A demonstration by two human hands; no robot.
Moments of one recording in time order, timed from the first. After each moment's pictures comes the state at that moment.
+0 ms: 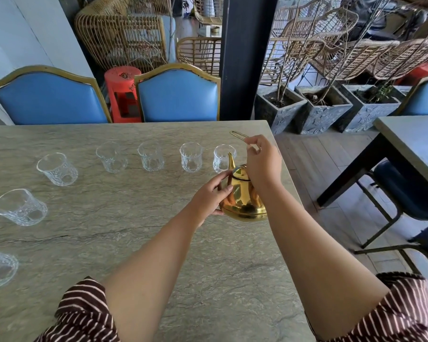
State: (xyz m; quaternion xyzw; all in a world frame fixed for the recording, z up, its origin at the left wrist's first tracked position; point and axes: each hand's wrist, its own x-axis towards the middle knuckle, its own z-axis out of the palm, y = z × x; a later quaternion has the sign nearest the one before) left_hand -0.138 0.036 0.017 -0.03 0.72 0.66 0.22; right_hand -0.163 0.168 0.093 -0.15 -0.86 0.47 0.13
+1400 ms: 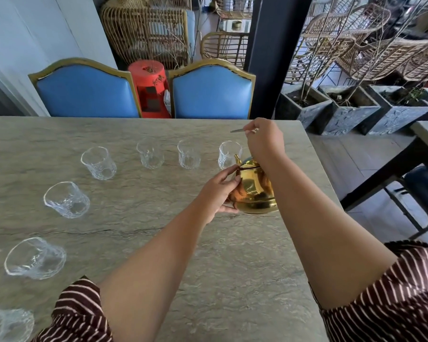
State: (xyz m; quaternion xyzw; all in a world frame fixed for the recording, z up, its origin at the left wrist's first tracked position) left_hand -0.151 -0.055 0.023 -0.11 0.64 0.72 0.23; right_hand -0.214 0.061 0.113 -0.10 -0.91 0.41 0.06
